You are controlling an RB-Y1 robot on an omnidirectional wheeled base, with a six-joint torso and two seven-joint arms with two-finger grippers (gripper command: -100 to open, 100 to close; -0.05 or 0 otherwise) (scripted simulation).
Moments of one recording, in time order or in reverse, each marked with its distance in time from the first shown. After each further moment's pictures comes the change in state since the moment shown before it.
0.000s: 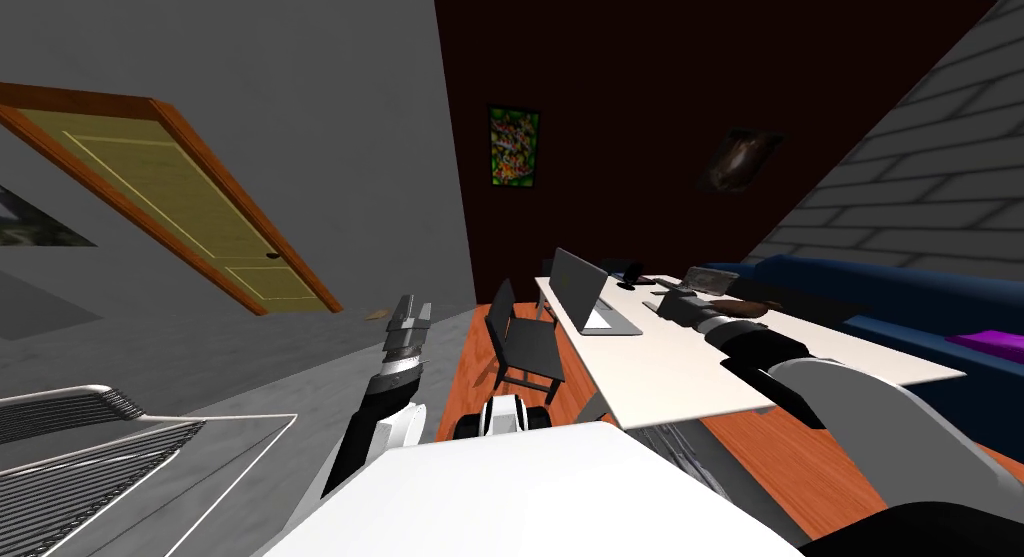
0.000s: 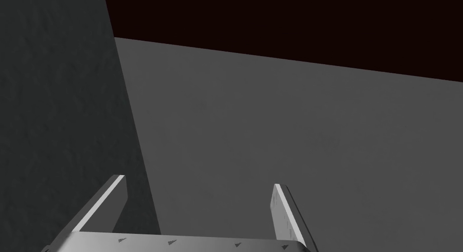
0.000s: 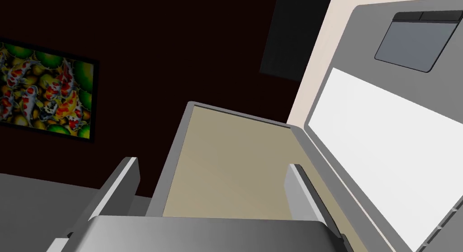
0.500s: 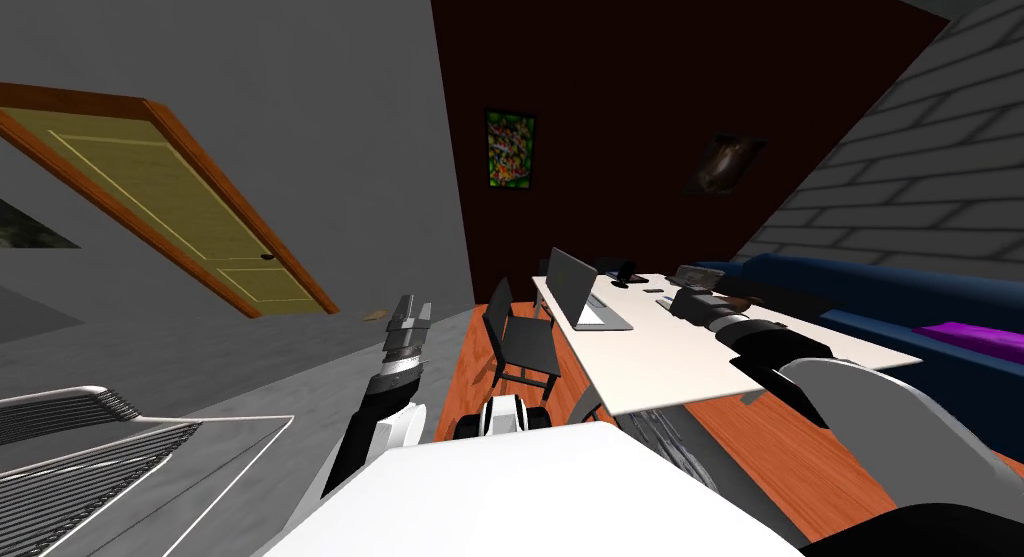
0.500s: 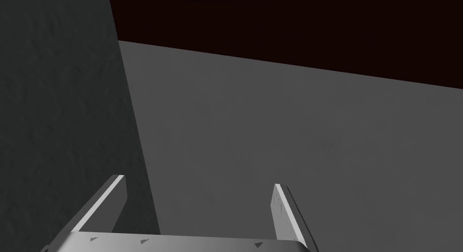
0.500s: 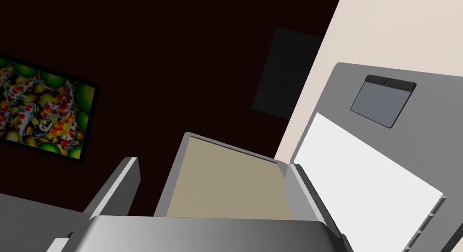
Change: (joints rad) left arm 0.000 0.000 0.000 0.000 0.000 0.000 0.000; right arm -0.018 -0.001 -0.041 0.015 0.108 0.030 0.003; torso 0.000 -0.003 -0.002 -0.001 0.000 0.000
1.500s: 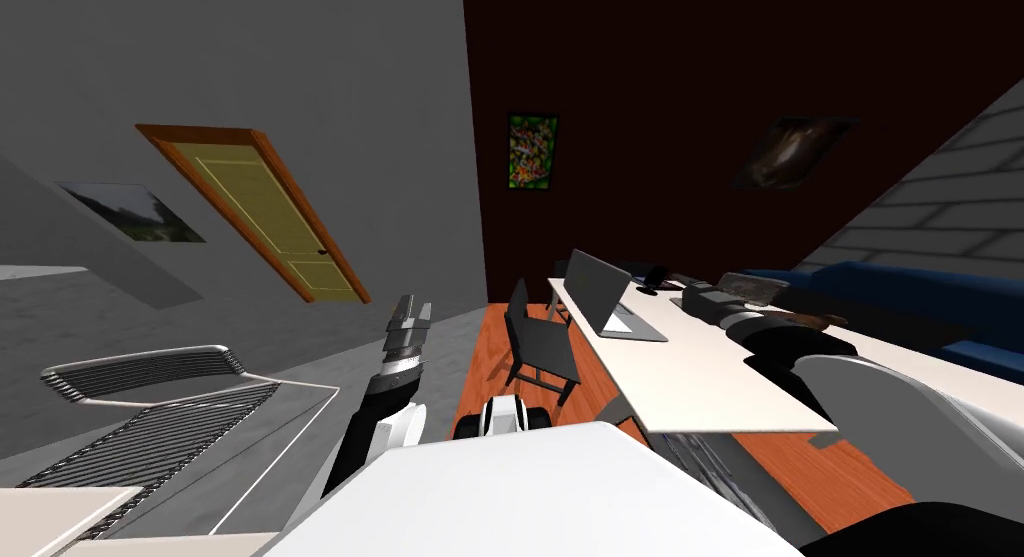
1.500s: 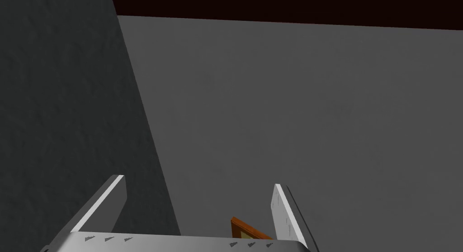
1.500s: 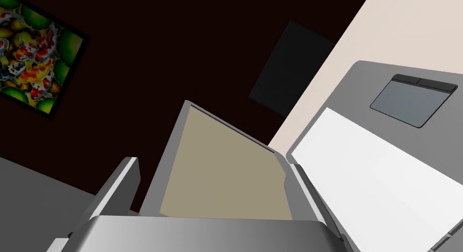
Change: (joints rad) left arm 0.000 0.000 0.000 0.000 0.000 0.000 0.000; right arm 0.012 -0.027 -0.031 -0.027 0.137 -0.001 0.062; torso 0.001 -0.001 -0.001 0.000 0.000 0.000
